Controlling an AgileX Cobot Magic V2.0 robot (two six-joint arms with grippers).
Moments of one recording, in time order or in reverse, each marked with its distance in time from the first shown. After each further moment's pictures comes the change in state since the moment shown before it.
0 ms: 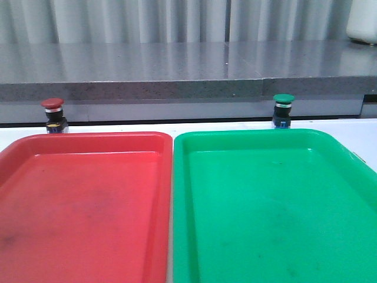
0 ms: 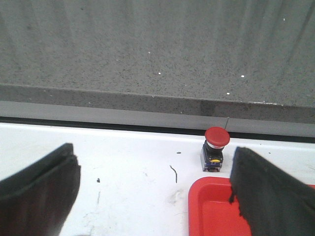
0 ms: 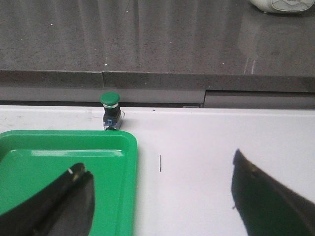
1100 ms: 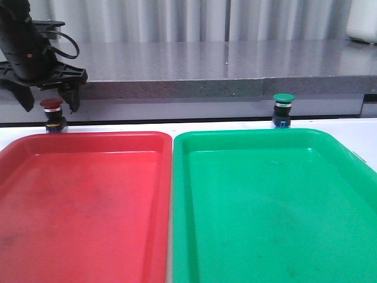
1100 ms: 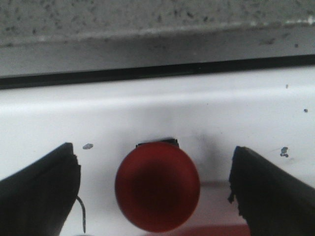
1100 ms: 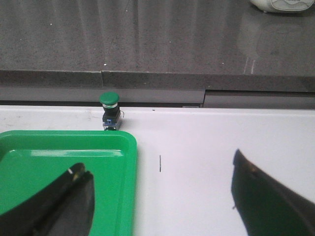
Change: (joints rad) left arm -0.171 1.107 -1.009 -0.004 0.576 0.000; right arm 0.000 0.000 0.000 0.000 0.000 0.000
